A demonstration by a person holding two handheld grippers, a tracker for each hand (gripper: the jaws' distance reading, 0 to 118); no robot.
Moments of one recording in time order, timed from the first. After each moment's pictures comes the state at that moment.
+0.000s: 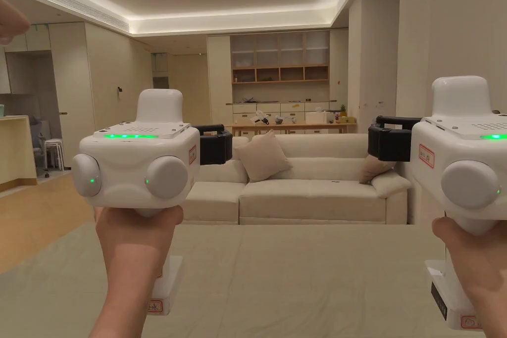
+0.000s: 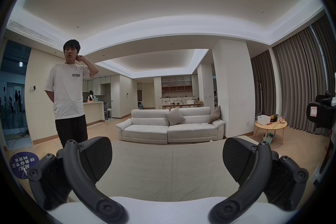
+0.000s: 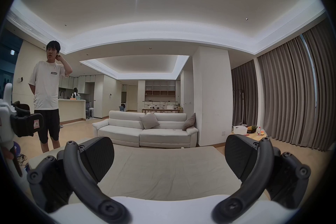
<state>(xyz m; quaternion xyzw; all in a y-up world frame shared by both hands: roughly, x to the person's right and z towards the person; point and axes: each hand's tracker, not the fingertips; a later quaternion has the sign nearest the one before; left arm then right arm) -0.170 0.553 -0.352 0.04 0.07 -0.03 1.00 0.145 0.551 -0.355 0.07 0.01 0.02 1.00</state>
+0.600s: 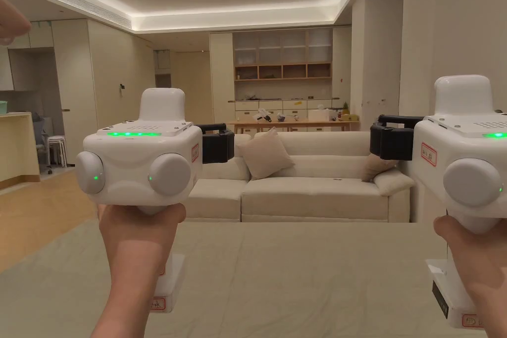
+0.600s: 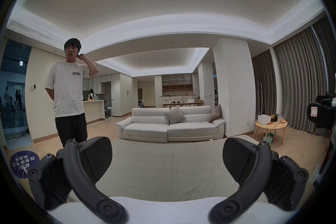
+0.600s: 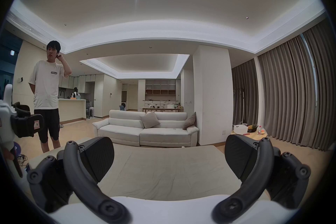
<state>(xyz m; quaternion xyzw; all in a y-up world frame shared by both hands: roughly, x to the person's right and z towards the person) -0.174 0.552 -0.357 0.03 0.07 -0.03 1.00 0.142 0.550 -0.361 0.06 0.01 0.01 1.00</state>
